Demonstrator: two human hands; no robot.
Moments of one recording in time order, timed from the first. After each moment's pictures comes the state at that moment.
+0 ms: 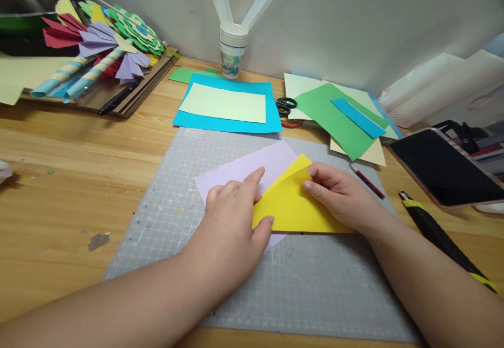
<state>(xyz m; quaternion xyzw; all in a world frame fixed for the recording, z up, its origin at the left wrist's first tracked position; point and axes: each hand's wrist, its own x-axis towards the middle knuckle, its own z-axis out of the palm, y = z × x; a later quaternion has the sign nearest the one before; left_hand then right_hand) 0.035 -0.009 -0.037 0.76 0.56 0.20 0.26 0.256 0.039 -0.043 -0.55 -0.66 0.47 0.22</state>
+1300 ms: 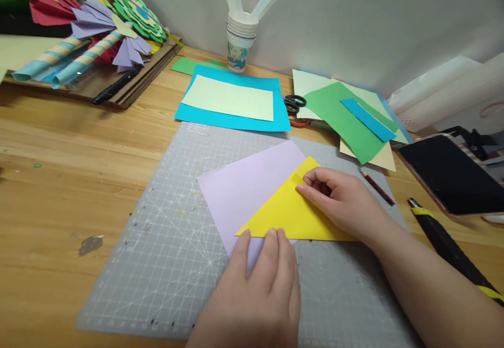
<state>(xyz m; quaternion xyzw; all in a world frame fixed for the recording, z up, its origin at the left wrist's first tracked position) 0.038 -0.063 -0.052 0.92 0.35 0.13 -0.12 0.246 0.041 -0.044 -0.60 -0.76 0.23 0.12</state>
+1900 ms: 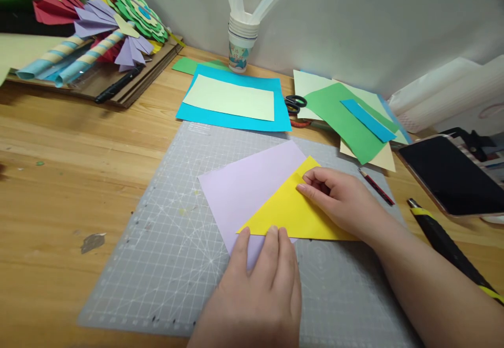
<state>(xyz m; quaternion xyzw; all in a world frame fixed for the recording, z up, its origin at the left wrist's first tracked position) 0.040 -0.060 -0.051 0.92 0.35 0.15 -0.12 0.245 0.042 -0.042 -0.60 -0.76 0.22 0.10</state>
